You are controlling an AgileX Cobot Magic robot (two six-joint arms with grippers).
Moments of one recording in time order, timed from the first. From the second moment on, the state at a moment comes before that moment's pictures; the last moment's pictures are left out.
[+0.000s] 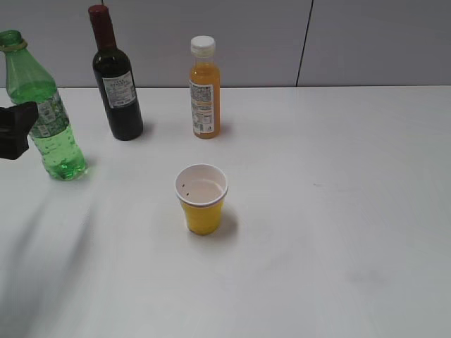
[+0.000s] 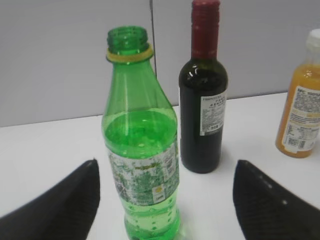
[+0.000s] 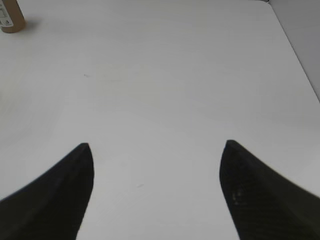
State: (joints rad) left arm -0.24 1.31 -0.33 -0.30 -0.67 0.22; right arm -0.01 0.00 -0.41 0.07 0.94 -0.06
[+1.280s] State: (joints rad) left arm -0.20 1.80 -0.47 -0.27 -1.06 0.11; right arm -0.01 0.00 -0.41 0.07 0.94 -0.06
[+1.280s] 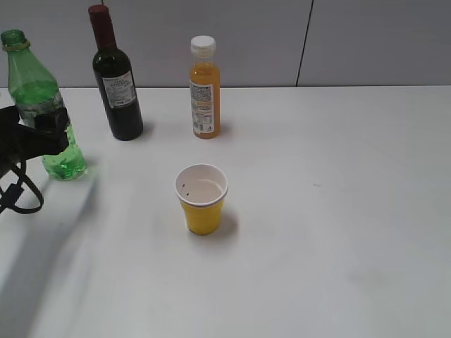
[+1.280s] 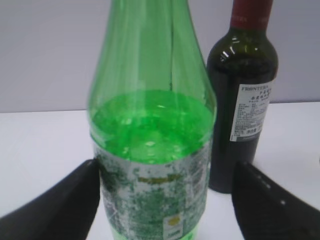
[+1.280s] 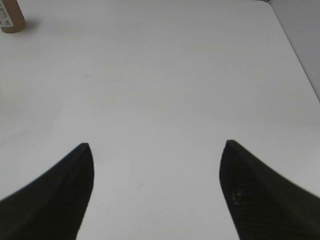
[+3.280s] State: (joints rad) left arm -0.18 2.03 -0.65 -0.33 -1.09 0.11; right arm -0.01 0.00 -0.41 0.07 0.94 -0.06
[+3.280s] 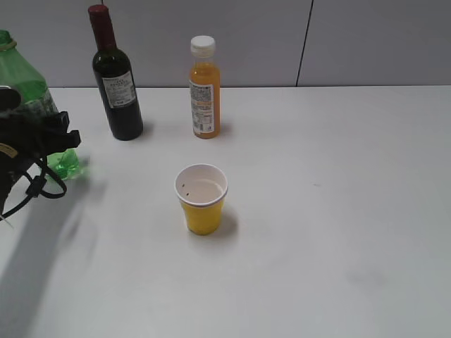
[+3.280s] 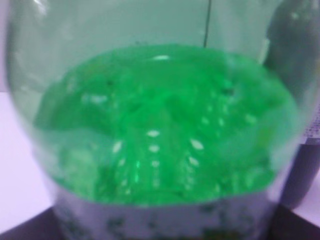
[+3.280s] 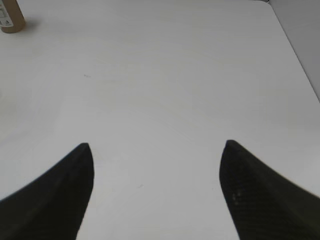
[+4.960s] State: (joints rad) left arm -0.80 1.78 -0.40 -0.93 -1.15 0.24; right arm -0.01 0.00 -0.41 0.07 0.94 -0.06
